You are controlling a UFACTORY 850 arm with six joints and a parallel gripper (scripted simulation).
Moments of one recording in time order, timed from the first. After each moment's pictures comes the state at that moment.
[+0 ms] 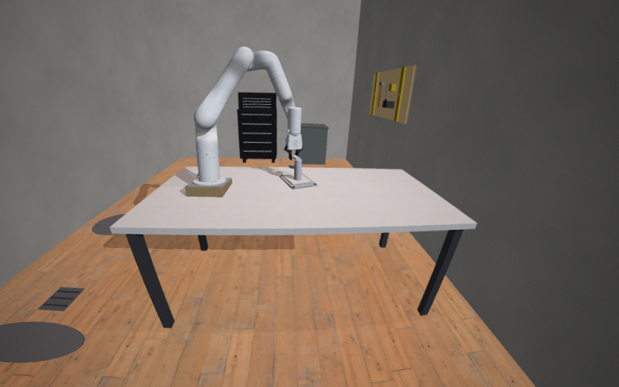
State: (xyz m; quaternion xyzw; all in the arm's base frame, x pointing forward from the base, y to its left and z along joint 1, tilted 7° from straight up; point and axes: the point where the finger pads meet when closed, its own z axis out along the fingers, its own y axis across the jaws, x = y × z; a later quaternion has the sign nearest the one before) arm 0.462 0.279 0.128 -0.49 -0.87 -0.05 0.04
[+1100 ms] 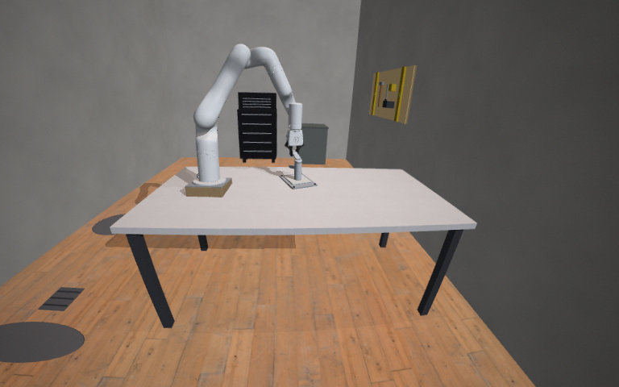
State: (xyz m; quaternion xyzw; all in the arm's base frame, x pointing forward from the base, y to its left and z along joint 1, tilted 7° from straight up) arm 0.468 0.265 0.155 -0.49 -0.87 -0.05 0.04
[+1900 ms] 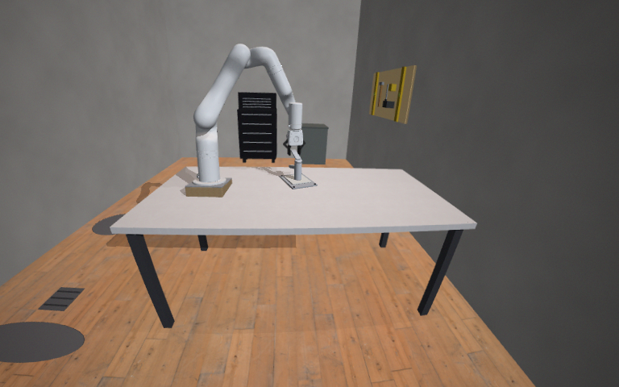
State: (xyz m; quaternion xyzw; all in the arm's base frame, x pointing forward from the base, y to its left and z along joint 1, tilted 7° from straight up) arm 0.469 0.264 0.156 -0.49 -0.87 -0.05 0.04
